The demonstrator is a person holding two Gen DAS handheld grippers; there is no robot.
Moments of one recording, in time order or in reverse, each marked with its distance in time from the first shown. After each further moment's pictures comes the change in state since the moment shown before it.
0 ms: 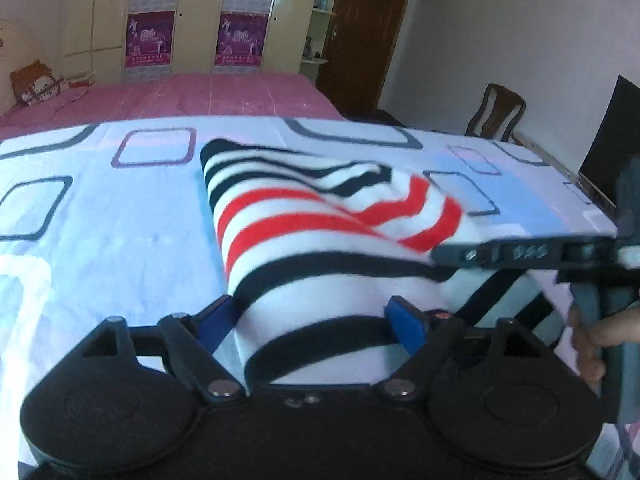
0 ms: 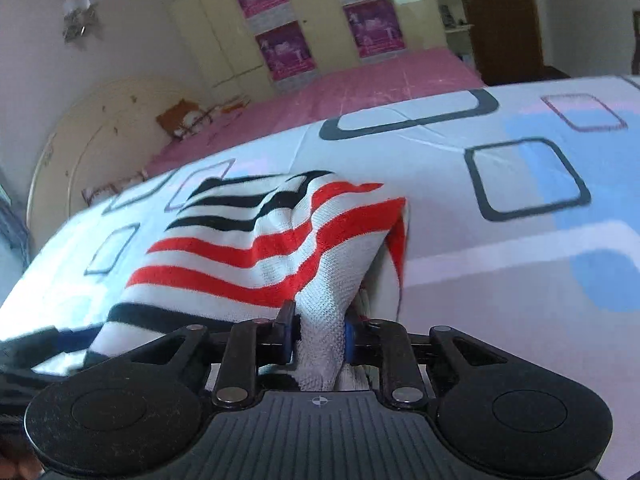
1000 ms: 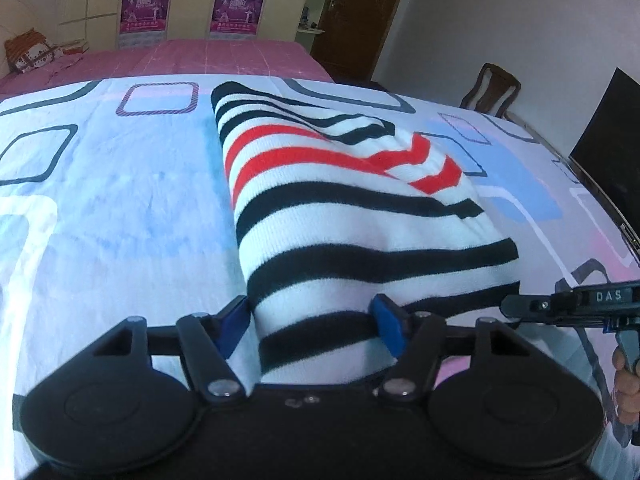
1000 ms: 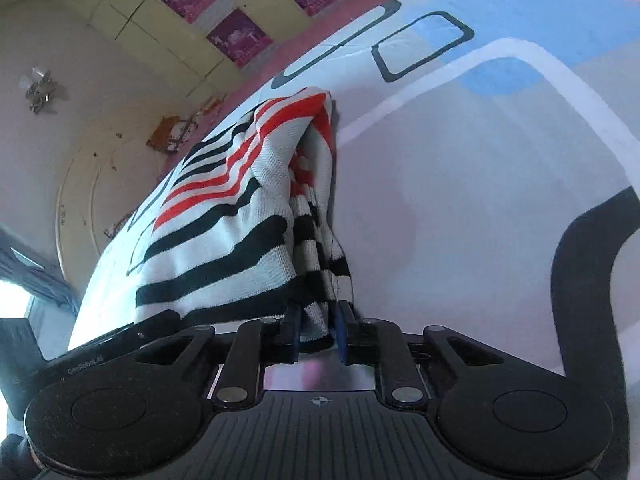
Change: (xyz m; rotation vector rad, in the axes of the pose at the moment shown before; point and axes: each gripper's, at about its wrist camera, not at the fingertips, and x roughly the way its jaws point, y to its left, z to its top) left arm -0.015 0.009 -0.024 -0.021 0.092 -0.039; right arm -0.066 -0.033 -0.058 0.225 0.125 0.060
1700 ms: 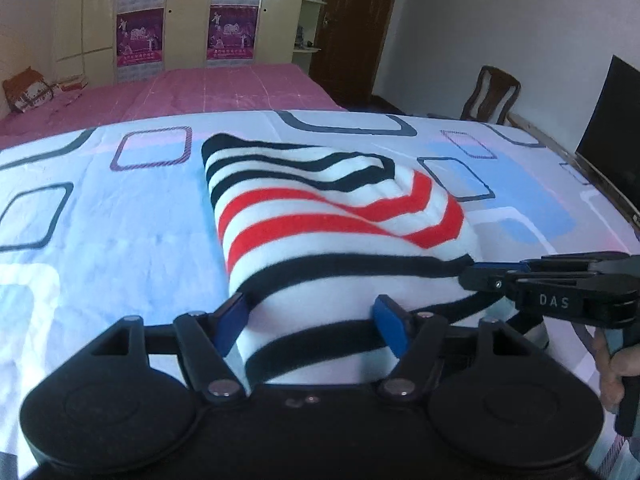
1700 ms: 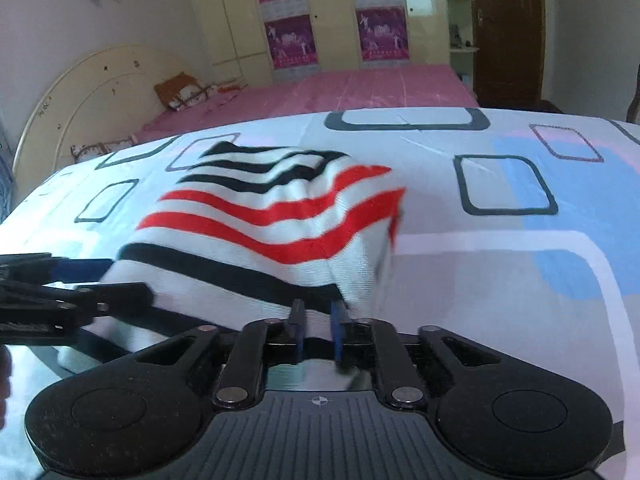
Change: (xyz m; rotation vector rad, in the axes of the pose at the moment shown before) left arm 0.008 -0.013 0.029 0.066 -0.060 0.047; right arm 0.049 0.066 0.020 -0.412 -0.131 -0.194
